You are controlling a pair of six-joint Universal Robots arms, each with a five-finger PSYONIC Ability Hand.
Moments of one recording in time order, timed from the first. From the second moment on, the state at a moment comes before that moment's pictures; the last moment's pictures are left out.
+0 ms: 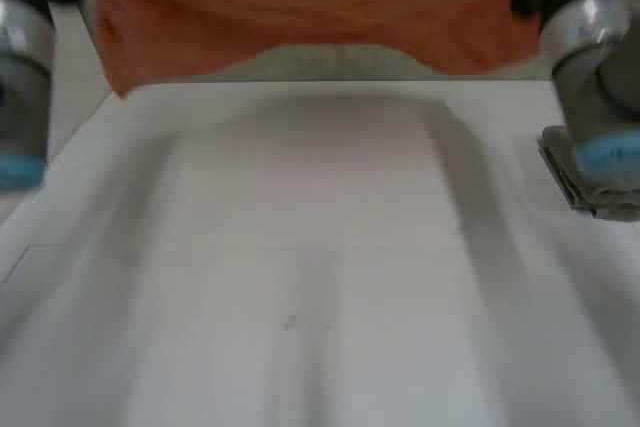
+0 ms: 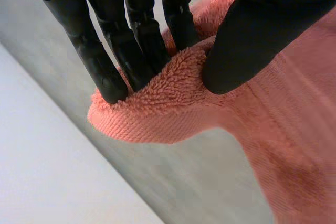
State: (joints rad) left arm 4.49 -1.81 -1.36 3.64 -1.58 3.63; right arm 1.89 -1.10 1.05 -0.30 1.50 2.62; left_hand 1.14 1.20 1.19 1.20 0.96; right_hand 0.98 1.17 1.18 1.19 0.99
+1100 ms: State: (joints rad) left arm 4.57 -1.86 -1.76 3.35 -1.42 3.39; right arm 1.89 -1.25 1.77 -0.24 1.38 2.45; left_hand 0.41 0.40 0.40 0.39 0.22; right_hand 0.98 1.17 1.18 1.19 0.99
